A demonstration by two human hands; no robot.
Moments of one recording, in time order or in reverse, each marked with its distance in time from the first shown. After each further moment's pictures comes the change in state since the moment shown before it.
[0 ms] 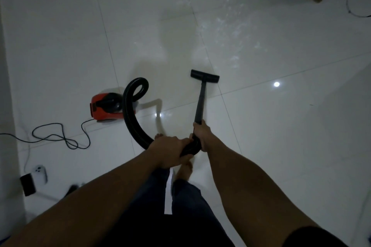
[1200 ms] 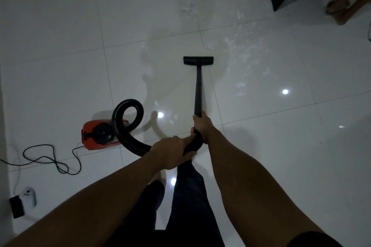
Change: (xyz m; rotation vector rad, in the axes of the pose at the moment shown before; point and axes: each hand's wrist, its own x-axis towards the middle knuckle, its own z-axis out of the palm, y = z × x) left_hand 0.198 -0.067 -0.161 -0.238 0.035 -0.091; right_hand 0.150 -0.257 -0.003 -0.133 -0.057 -0.069
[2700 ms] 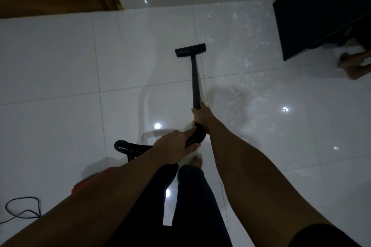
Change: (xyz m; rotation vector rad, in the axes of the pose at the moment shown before) left_hand 0.280 -0.115 -0.313 -0.280 0.122 -0.011; right_hand 0.224 -0.402 0.039 -0.333 0.023 -0.118
